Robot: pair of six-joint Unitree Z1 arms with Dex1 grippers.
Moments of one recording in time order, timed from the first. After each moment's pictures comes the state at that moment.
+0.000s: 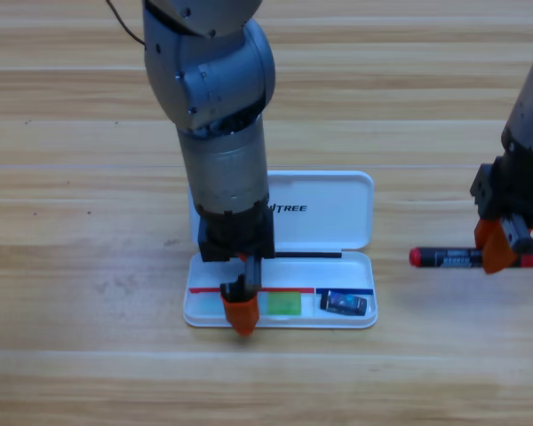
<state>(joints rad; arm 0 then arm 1) -0.88 2.20 -1.73 1.03 -0.03 0.63 0.69 1.93 -1.52 1.11 0.08 -0.91</state>
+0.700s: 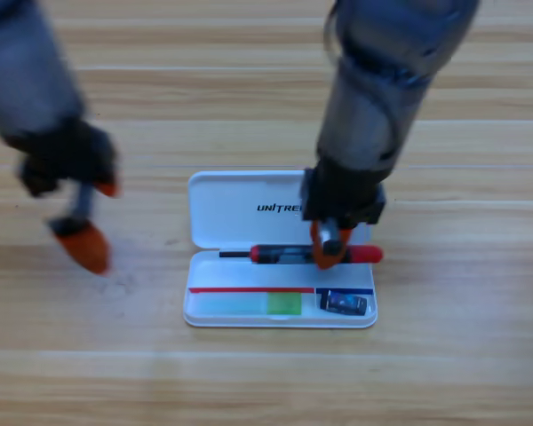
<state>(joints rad) -0.65 1.80 -1.45 1.04 -0.06 0.74 0.91 2.22 -1.97 1.17 0.08 -0.75</state>
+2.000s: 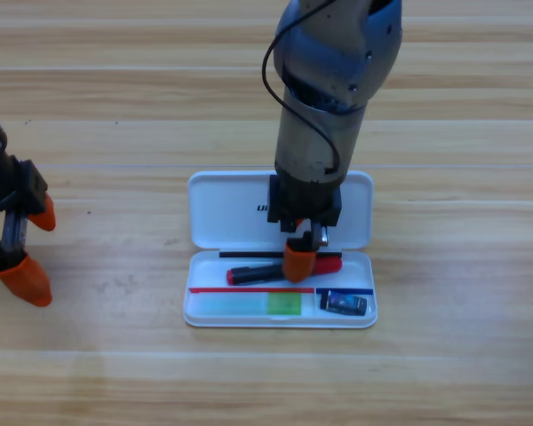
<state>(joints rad) -0.47 1.71 -1.21 0.94 -0.12 0.80 0.93 2.38 -2.15 1.18 0.01 -0.68</state>
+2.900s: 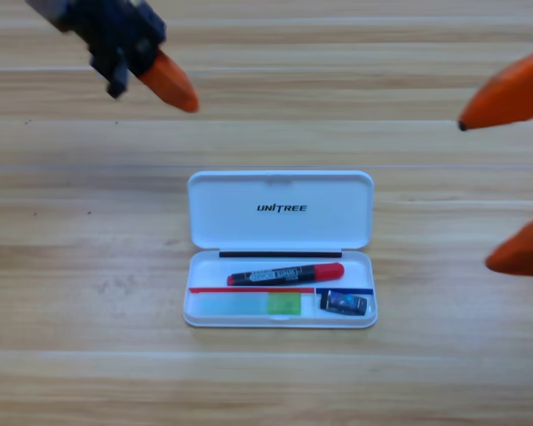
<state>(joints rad) -0.35 2.03 -1.81 1.01 -0.57 0.91 0.93 1.31 -1.33 0.76 0.39 -0.38</state>
